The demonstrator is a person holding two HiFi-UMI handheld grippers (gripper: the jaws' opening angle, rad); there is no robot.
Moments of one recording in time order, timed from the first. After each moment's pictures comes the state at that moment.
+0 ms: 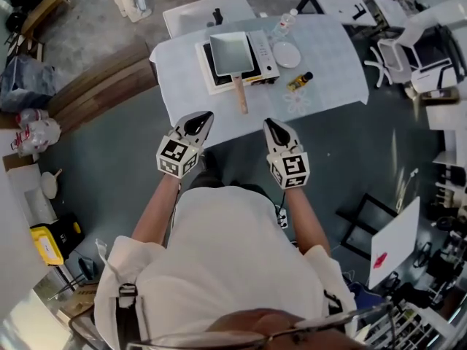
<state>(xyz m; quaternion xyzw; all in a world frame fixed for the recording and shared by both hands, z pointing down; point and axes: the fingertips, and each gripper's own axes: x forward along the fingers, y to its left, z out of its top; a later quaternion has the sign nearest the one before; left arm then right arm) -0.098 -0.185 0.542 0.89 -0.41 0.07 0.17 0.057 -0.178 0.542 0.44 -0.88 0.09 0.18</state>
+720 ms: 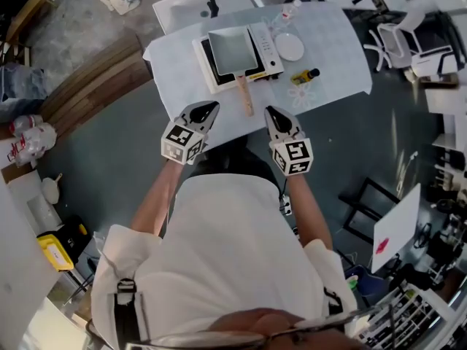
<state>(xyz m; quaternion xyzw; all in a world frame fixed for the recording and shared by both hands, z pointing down) -0.103 -0.247 0.590 0.90 -0.36 0.09 0.22 0.037 -0.239 0.574 0.45 -0.86 0.14 0.19</state>
